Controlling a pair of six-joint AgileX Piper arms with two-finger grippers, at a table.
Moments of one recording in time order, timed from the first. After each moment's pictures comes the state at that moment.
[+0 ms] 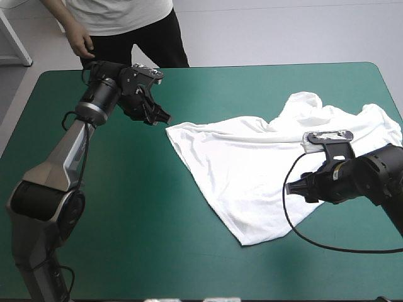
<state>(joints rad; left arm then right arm) -0.29 1.96 -1.97 -0.01 1.24 0.19 0.38 1.10 -1.15 -0.04 1.25 0.26</state>
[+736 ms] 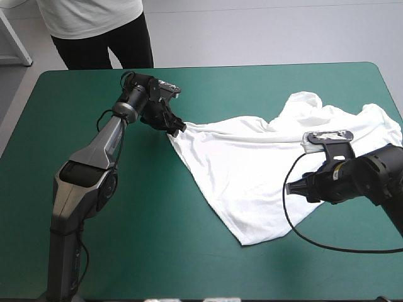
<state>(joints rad) -0.29 2.30 -2.17 -0.05 1.24 0.21 0.38 1.10 -1.15 -0.04 1.25 0.26</state>
